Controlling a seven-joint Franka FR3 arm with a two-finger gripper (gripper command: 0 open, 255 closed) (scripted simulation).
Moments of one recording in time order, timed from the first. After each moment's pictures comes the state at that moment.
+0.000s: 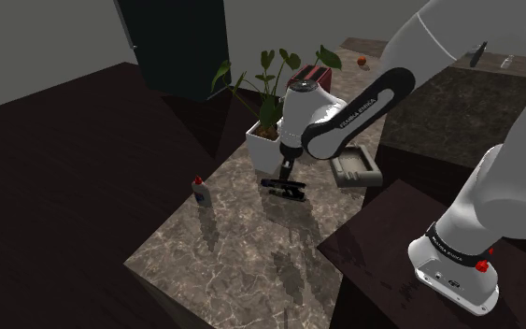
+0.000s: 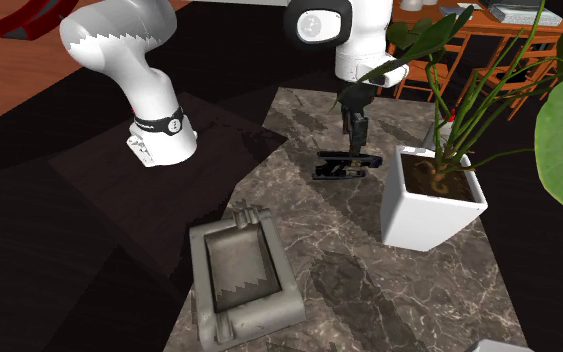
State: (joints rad) arm 0.24 0.07 0.15 -2.45 -0.15 2.62 -0.10
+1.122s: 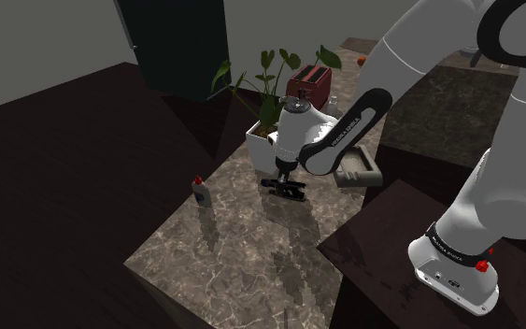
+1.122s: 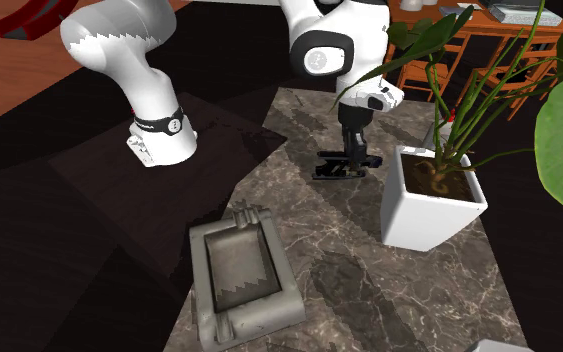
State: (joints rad) arm 0.26 0.23 0.13 -2.43 -0.25 2.75 -0.03
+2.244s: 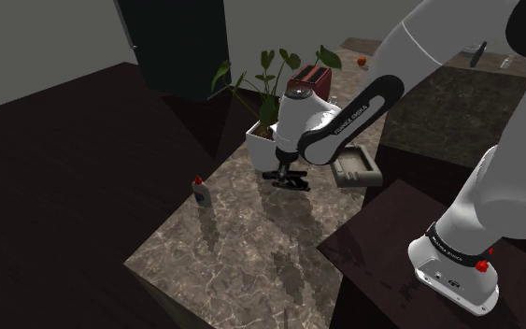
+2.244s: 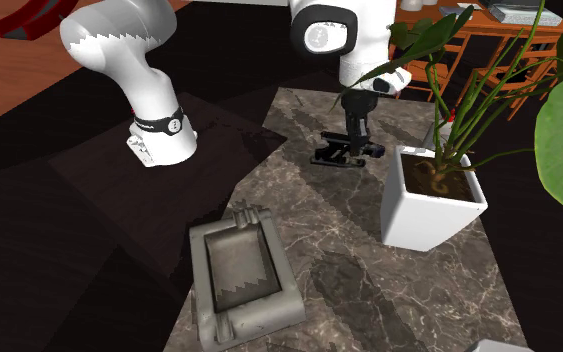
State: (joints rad) arm 0.25 0.14 0.15 -2.42 -0.19 2.66 -0.08
